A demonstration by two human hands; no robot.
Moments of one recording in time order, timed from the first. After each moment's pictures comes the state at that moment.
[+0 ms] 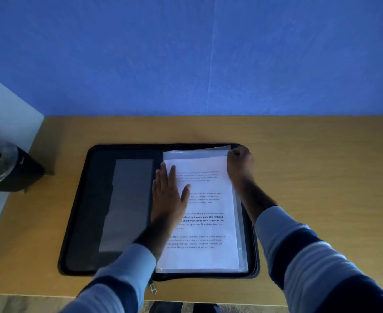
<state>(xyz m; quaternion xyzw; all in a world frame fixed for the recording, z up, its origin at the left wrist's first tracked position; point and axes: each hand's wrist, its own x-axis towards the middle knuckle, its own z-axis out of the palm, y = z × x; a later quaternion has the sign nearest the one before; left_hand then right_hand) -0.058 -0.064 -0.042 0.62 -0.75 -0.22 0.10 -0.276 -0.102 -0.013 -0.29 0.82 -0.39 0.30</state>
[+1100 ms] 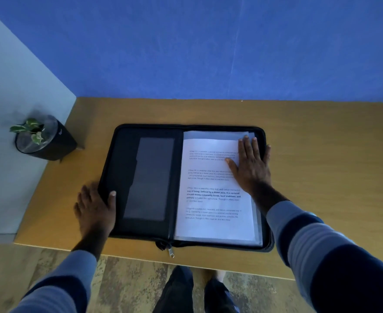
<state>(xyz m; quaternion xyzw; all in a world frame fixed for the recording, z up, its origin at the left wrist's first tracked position) 0.179 0.000 -0.047 0.82 -0.57 -0.10 0.04 -0.268 -0.032 -0.059 -0.65 0.75 -0.05 0.07</state>
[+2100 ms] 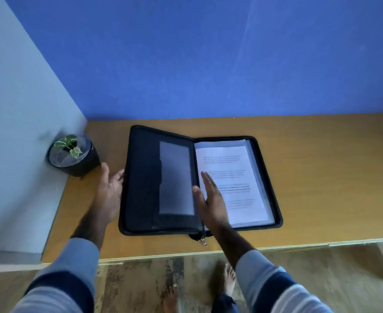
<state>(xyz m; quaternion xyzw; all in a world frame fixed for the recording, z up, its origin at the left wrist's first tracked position) 0.229 -0.053 0.063 0.49 -0.30 -0.75 0.34 -0.036 0.067 0.024 -0.49 0.74 -0.35 0.30</state>
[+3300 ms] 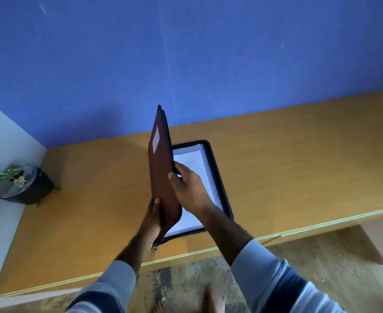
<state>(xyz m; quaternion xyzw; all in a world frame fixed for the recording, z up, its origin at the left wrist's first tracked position) -0.012 0.075 0.036 0.59 -0.47 -0.62 0.24 -0.154 0.102 0.151 -0.47 0.66 -0.44 0.39</state>
